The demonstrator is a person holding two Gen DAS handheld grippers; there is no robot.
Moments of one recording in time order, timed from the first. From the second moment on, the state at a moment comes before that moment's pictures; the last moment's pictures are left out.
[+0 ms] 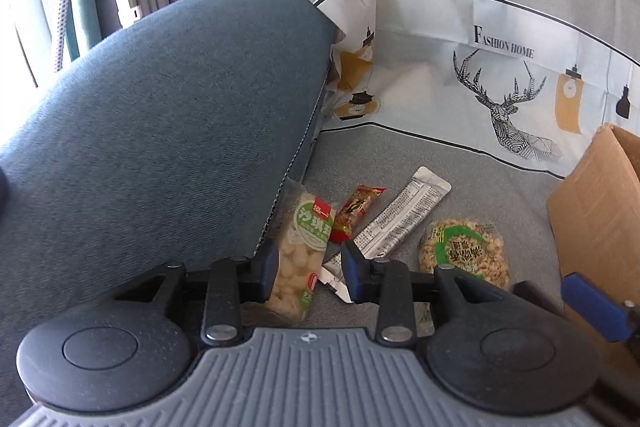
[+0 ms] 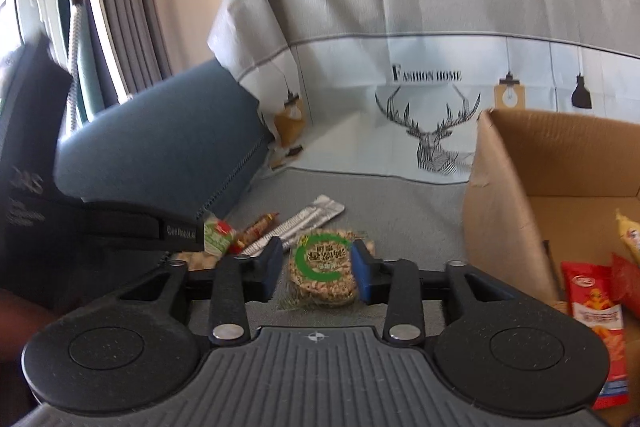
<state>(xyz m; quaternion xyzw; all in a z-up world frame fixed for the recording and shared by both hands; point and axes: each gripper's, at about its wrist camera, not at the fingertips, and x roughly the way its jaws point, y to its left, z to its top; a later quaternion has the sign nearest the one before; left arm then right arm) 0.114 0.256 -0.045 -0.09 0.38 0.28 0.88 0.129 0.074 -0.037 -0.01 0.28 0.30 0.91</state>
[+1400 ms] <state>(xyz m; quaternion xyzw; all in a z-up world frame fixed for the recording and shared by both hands) 0.157 0.305 -0.099 -0.33 0.42 0.18 0.82 0.178 0.141 -0.113 -0.09 0.33 0.27 0.90</state>
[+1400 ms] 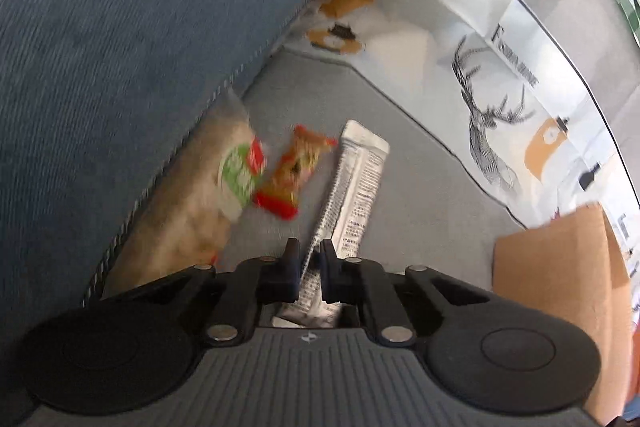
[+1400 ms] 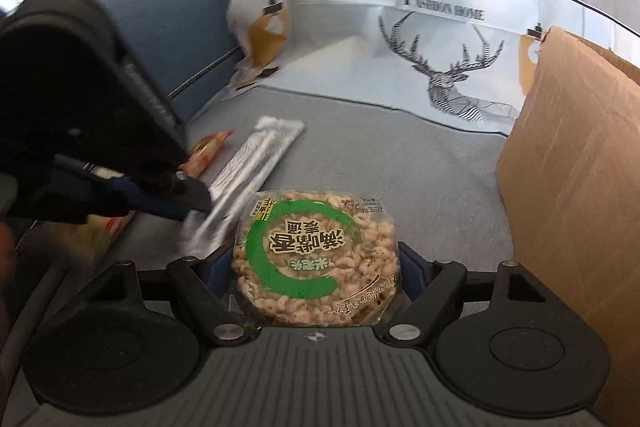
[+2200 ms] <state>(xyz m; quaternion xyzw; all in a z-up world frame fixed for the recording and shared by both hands) 0.044 0.281 -0.038 -0.35 0.33 0.20 0.85 0.018 0.053 -0.073 -0.17 0.35 0.36 0.85</state>
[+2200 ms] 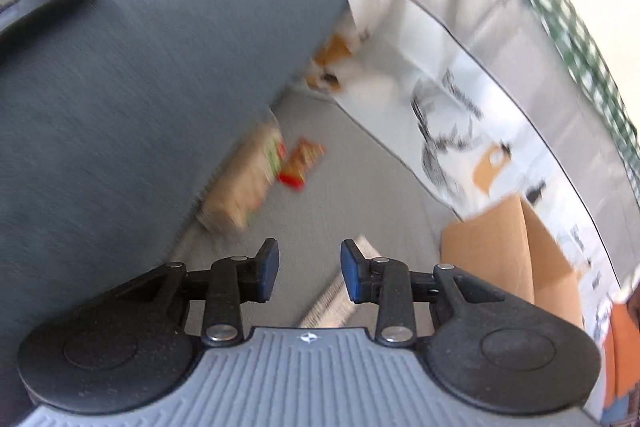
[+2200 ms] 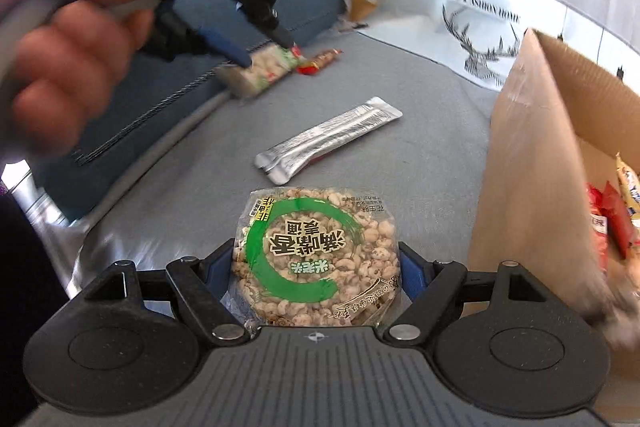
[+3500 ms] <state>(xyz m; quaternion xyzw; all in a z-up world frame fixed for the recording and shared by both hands) 0.139 0.228 -0.084 0.05 0.45 0.28 0.85 0.039 0.067 -0.098 -0.16 0.38 0.37 0.83</state>
